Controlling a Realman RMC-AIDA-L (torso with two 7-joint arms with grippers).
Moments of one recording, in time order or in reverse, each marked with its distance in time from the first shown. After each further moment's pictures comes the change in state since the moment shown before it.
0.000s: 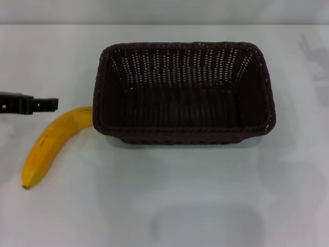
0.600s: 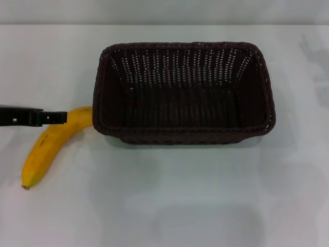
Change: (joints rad) left arm -0.005 -0.004 0.013 -0.090 -0.022 0.020 0.008; right arm -0.003 0.002 0.001 -0.006 -0.001 0.005 -0.016
